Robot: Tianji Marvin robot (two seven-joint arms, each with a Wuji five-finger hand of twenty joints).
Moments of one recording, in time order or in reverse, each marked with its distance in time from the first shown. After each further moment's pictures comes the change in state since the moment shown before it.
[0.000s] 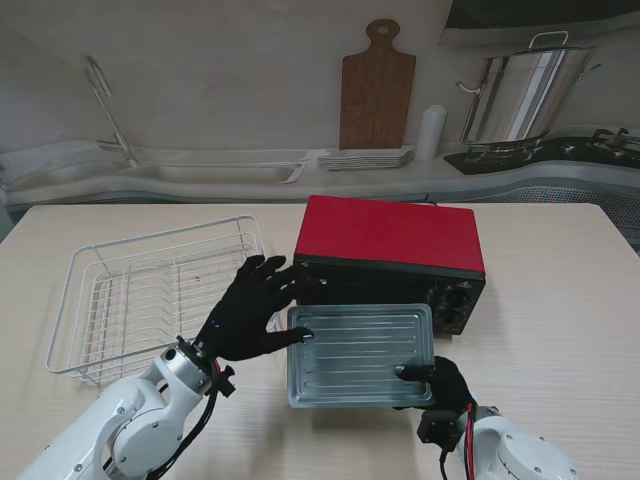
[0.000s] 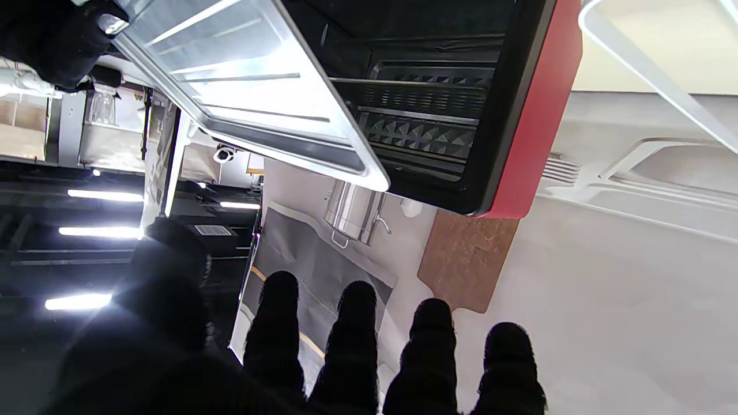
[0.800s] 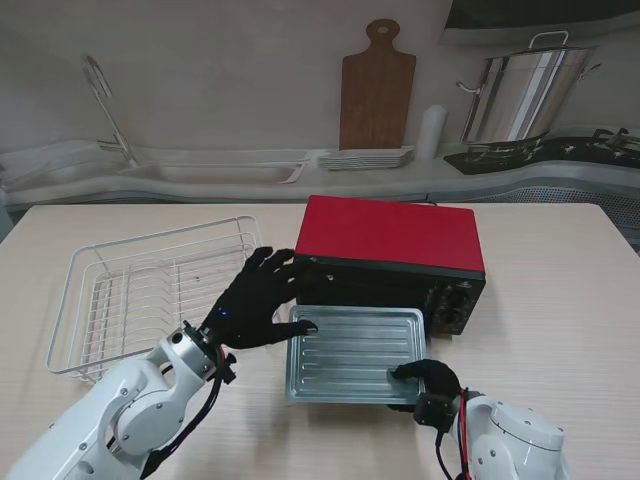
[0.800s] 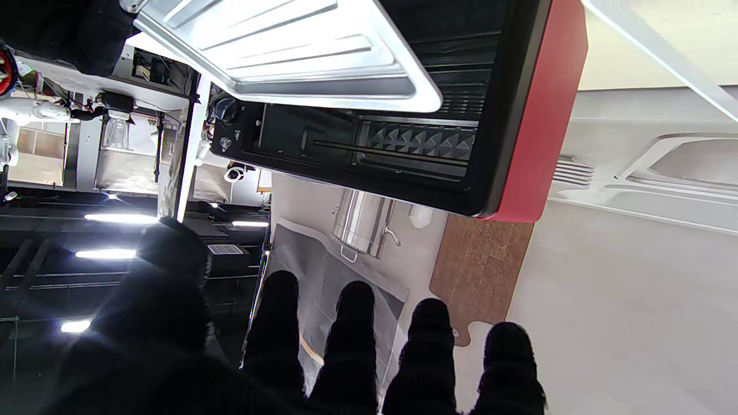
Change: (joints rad) left arm -0.071 0.006 0.015 0.021 -0.004 -0.018 -0.070; right arm 0.107 -0.038 0.016 0.056 0.148 0.254 -0.083; left_hand 0.000 0.000 0.000 0.009 0.000 0.000 0.009 0.000 0.000 -0.012 0.000 0.000 0.000 -0.012 0.000 -0.004 0.008 -0.002 -0.011 -0.012; right_hand 0.000 0.008 0.000 0.000 -0.014 0.008 0.013 -0.012 -0.024 0.011 0.013 0.000 0.000 0.000 0.009 -0.002 0.003 0.000 0.007 -0.001
